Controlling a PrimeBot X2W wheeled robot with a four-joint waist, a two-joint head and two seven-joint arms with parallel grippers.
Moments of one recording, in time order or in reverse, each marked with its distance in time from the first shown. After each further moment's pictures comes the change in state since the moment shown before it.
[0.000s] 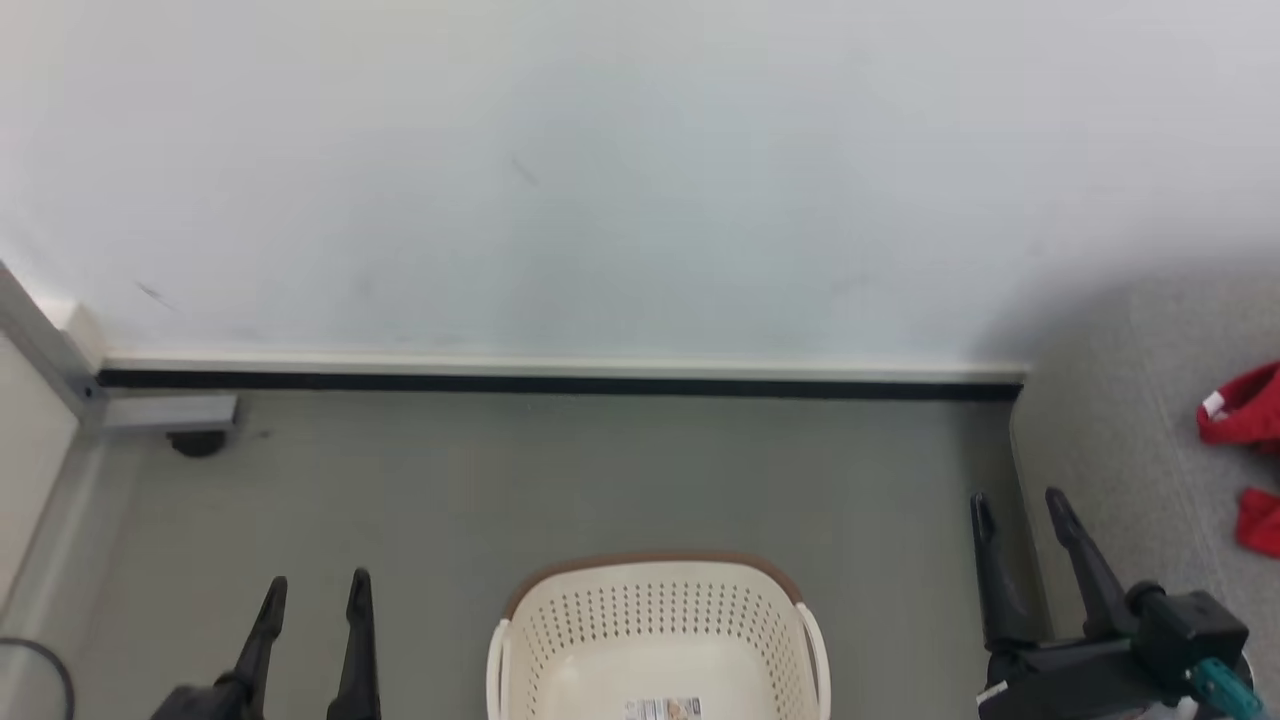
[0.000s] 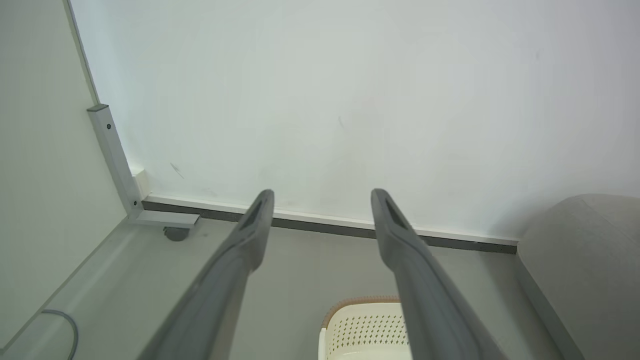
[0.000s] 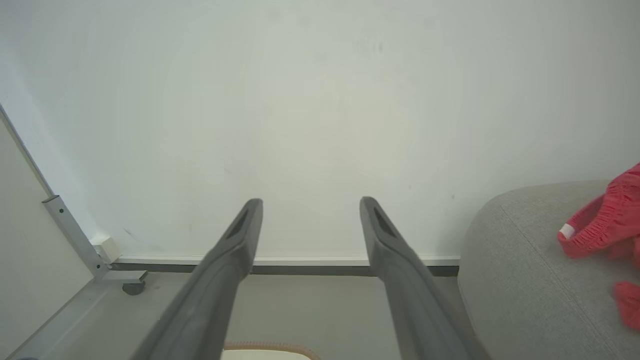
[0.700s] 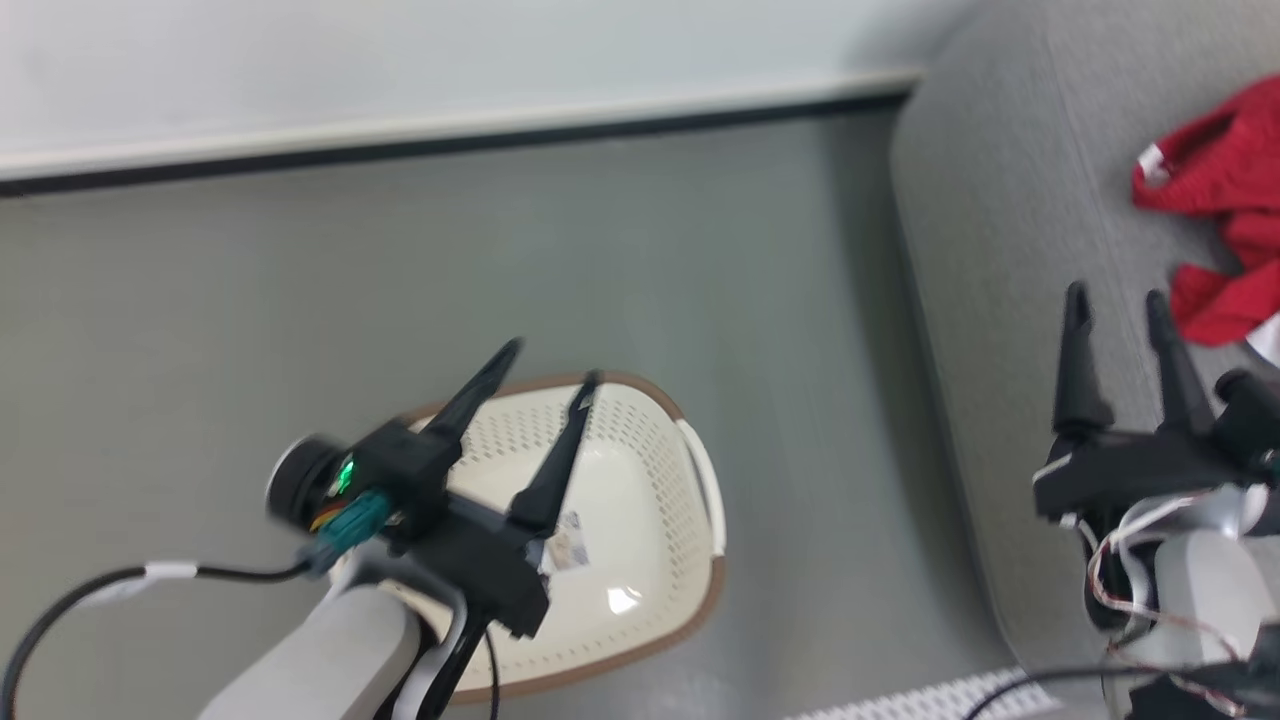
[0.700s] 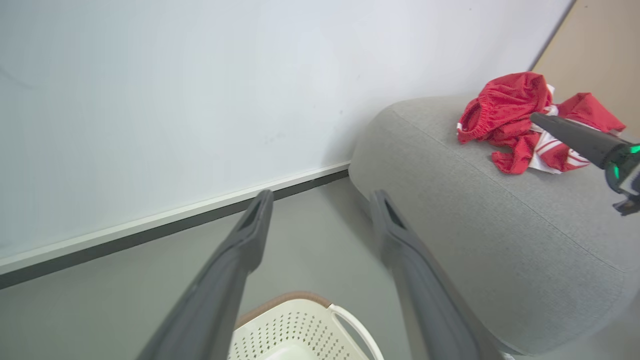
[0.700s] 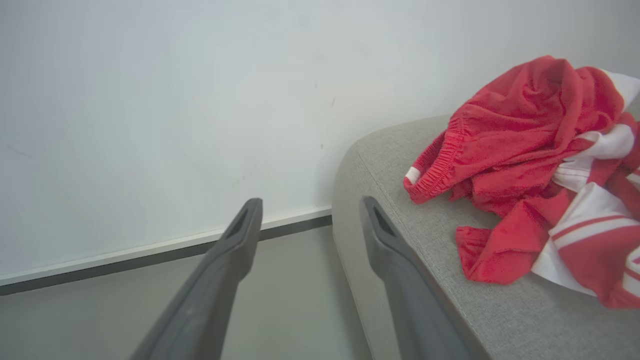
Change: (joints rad) left arm -0.547 -0.027 -0.349 0.067 0.000 -0.177 0.141; right arm -0.368 0.052 -0.227 0.164 -0.073 0.000 0.095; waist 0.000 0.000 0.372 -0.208
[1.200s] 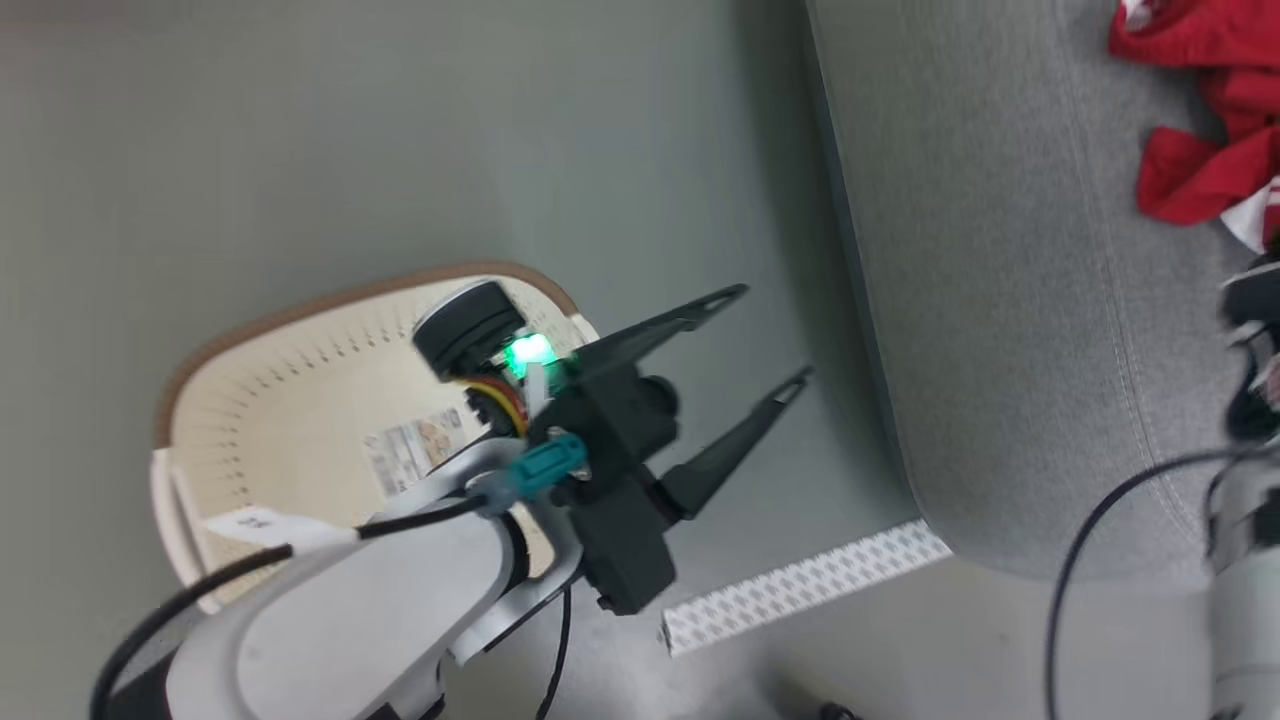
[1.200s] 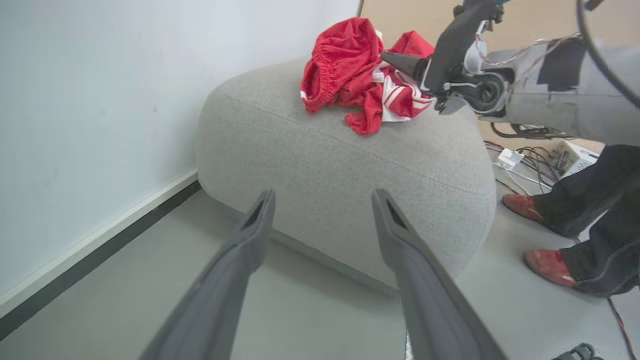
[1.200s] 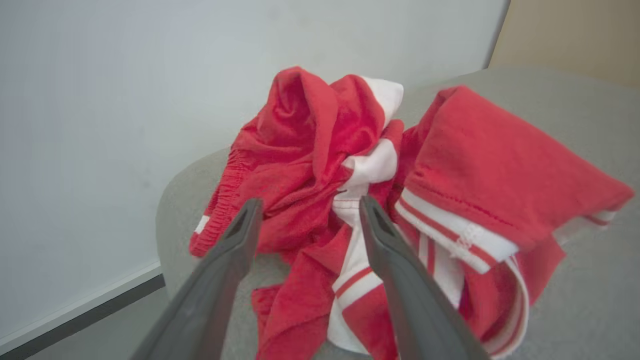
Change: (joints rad) left arm -0.281 -0.018 -0.168 -0.140 0.140 -0.197 0.221; right arm -0.399 -0.095 -0.310 0.364 0.016 0.000 -0.094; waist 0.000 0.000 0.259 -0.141
